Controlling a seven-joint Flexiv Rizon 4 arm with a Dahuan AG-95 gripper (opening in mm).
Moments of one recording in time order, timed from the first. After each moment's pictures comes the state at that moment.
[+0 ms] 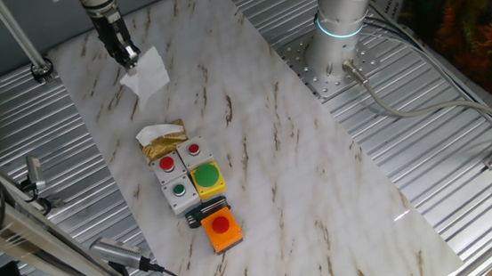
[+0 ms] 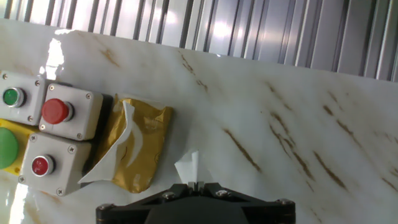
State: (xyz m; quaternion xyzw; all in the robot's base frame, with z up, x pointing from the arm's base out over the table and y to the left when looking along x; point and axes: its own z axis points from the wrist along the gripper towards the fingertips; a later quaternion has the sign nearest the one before) arm 0.559 -0.130 0.191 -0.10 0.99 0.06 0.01
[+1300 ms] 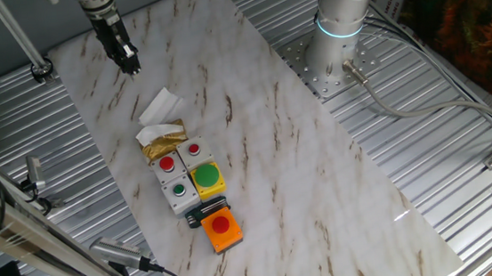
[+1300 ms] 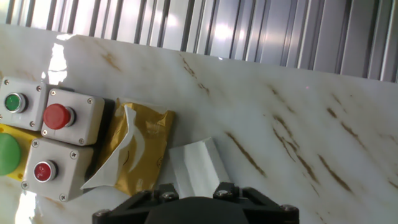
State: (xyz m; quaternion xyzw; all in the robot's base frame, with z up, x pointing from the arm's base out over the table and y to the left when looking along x) arm 0.560 -0.126 0.188 -0.09 0.99 0.08 0.01
